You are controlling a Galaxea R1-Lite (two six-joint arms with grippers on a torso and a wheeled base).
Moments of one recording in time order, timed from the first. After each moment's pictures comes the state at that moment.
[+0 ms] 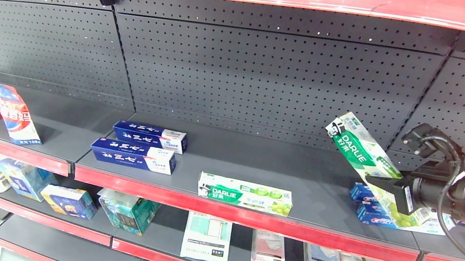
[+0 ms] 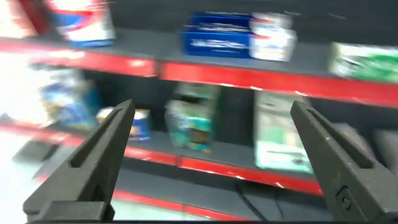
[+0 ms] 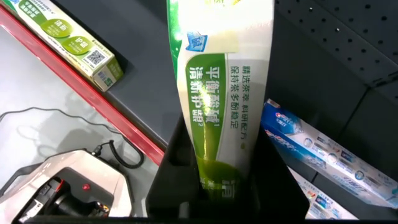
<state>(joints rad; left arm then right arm) 0.13 0.11 0.00 -0.05 -0.14 0.03 0.08 1.52 -0.76 -0.21 0.27 -0.40</state>
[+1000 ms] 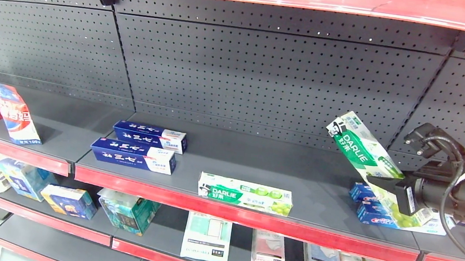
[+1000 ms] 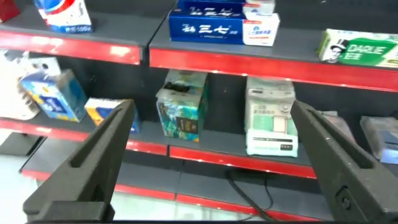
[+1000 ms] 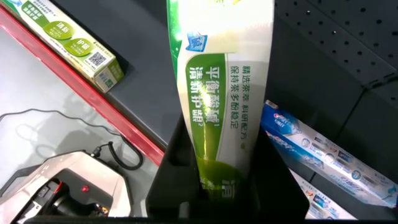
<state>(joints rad) 0.03 0.09 0.00 0.00 -0.06 0.00 0.08 1.51 -0.75 -0.21 0.27 -0.40</state>
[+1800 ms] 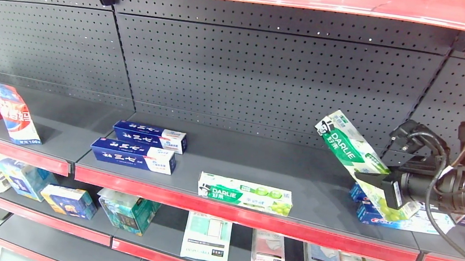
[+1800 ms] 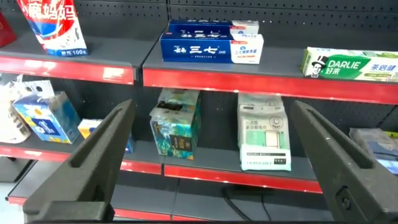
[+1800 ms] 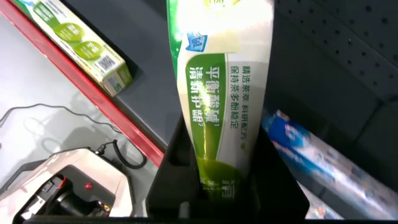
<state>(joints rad) 0.00 0.00 0.00 0.00 -0.05 0.00 0.10 1.58 -0.81 -0.21 0.31 -0.41</state>
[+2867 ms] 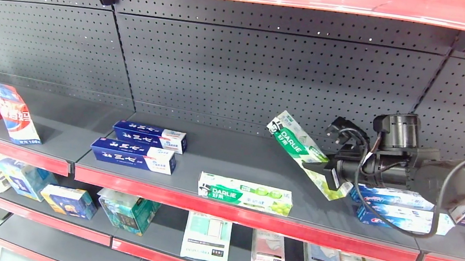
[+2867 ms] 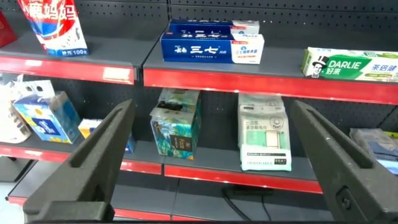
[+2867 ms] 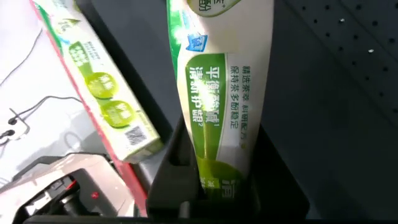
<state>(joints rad) 0.00 0.00 0.00 0.00 -0.05 0.00 0.22 1.92 -1.02 -0.32 0.43 -0.46</state>
